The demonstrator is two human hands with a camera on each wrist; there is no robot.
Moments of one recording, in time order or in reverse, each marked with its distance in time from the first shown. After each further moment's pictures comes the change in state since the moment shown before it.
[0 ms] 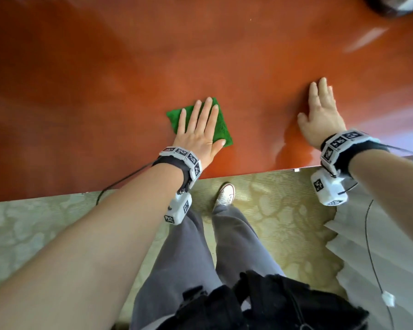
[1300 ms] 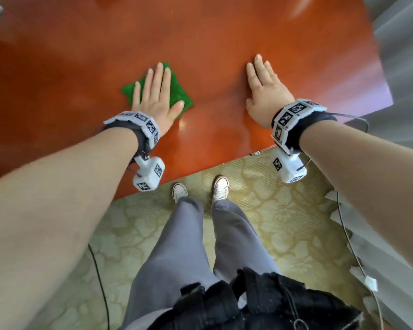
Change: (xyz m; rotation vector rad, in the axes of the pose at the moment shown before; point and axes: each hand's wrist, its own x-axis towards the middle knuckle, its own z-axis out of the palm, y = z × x) left_hand 0.081 0.017 -0.037 -0.011 -0.037 -0.047; right_hand 0.001 0.018 -0.009 -0.072 -0.080 -0.094
